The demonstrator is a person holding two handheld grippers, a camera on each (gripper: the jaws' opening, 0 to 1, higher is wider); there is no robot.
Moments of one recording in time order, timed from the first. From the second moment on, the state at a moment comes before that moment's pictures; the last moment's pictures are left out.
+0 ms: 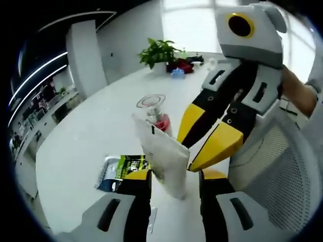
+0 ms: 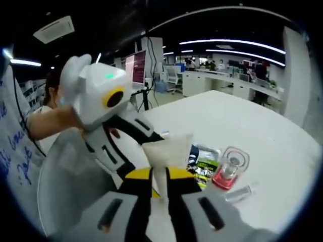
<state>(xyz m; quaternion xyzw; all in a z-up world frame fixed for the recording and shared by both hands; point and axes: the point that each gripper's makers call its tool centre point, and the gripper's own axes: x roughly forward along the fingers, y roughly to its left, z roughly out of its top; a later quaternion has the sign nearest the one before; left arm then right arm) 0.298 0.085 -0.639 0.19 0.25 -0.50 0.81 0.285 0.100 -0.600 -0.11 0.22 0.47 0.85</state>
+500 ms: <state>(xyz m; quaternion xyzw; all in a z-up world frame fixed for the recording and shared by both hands) 0.307 0.083 -0.645 0.20 0.25 -0.50 0.81 0.292 0.089 -0.599 -0.11 0.22 0.45 0.86</state>
